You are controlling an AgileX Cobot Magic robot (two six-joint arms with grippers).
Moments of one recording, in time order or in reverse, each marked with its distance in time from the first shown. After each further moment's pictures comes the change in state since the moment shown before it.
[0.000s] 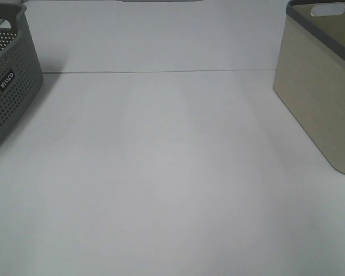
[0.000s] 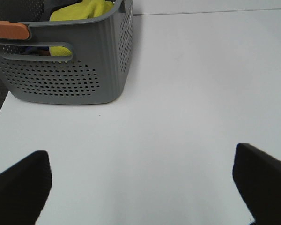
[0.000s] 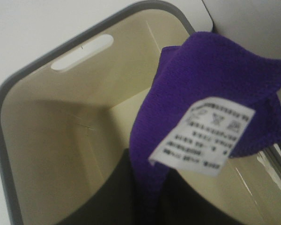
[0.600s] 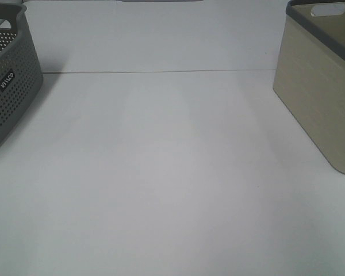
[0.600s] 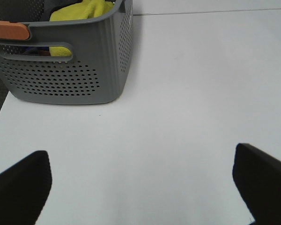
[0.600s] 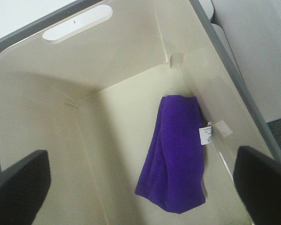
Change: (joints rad) left arm 0.000 0.000 0.000 0.000 0.000 0.002; right arm 0.029 -0.039 0.078 -0.044 -0.001 -0.086
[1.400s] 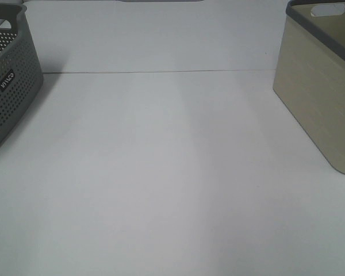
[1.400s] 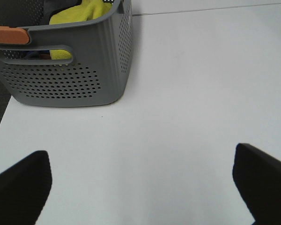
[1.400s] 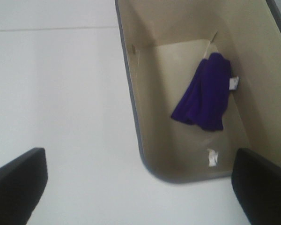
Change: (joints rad) left arm 0.000 0.000 0.000 0.000 0.000 0.035; right arm 0.366 -0.753 0.638 -0.235 -0.001 0.146
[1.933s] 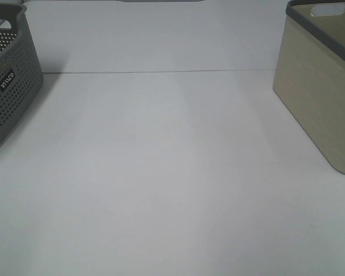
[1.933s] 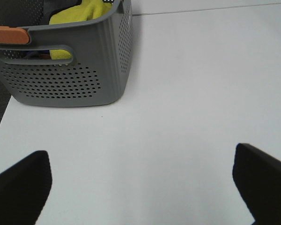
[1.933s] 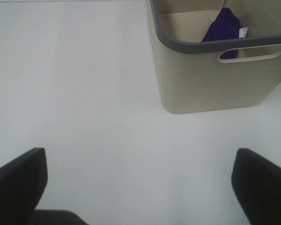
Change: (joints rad) left arm 0.000 0.000 0.000 0.000 0.000 0.000; right arm 0.000 -1.010 0.792 0.057 -0.054 -0.055
